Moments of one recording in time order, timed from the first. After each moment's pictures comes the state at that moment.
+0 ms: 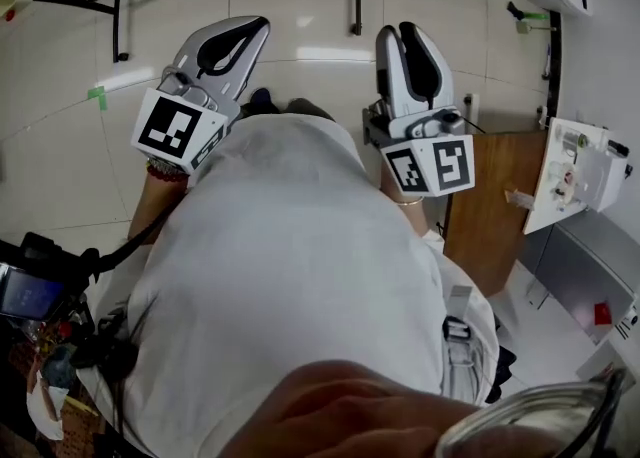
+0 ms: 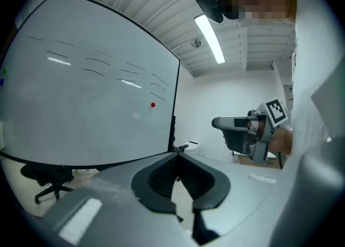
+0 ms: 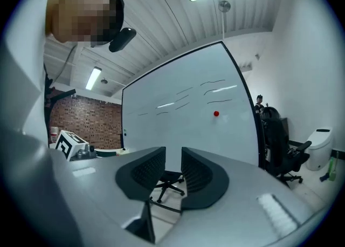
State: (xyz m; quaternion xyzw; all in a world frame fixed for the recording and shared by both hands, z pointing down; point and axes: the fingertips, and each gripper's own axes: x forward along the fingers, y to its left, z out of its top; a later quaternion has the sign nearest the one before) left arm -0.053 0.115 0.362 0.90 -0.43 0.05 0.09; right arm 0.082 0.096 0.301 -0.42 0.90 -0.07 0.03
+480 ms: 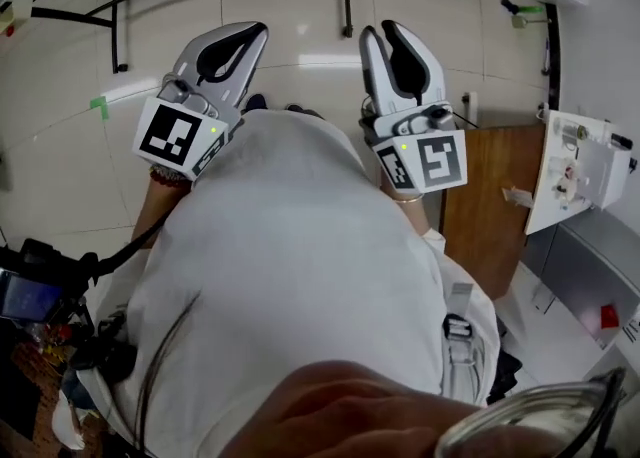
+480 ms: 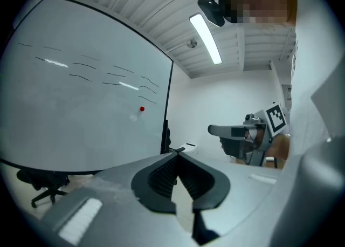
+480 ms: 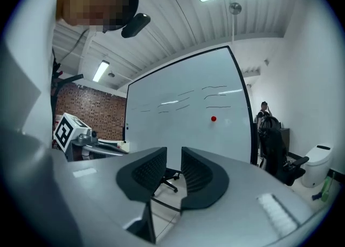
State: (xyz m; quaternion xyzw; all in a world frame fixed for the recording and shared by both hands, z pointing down) left arm -0.039 0.111 0.352 0.90 -0.43 0.04 0.08; right arm 0.080 0.093 0.305 -0.41 0.91 -0.03 -0.01
